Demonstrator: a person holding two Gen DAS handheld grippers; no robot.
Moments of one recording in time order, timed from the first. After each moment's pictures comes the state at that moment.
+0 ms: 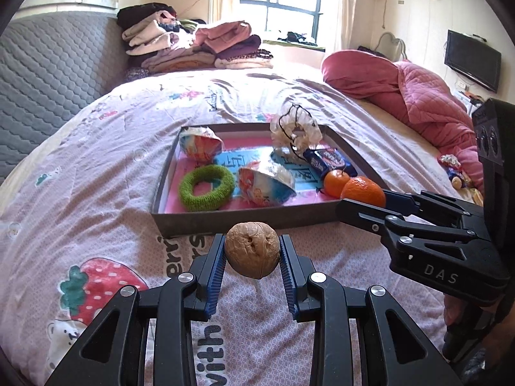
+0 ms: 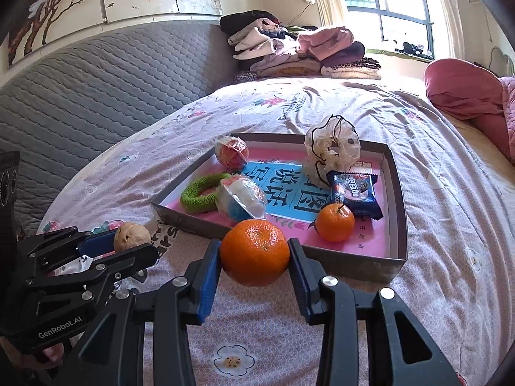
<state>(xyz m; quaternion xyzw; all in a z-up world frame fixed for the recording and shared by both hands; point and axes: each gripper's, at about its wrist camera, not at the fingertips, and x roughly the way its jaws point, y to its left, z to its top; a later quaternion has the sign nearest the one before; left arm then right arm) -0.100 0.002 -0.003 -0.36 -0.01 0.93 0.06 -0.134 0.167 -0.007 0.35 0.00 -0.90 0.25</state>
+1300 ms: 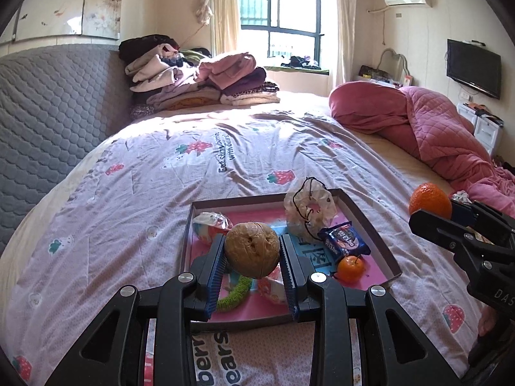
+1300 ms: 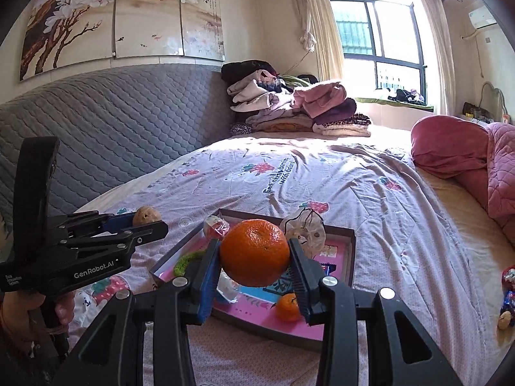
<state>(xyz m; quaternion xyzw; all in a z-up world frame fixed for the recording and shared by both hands) -0.167 0.003 0.067 -0.30 0.01 0.95 0.05 -0.150 0.196 0.076 0.24 0.01 -0.94 0.24</state>
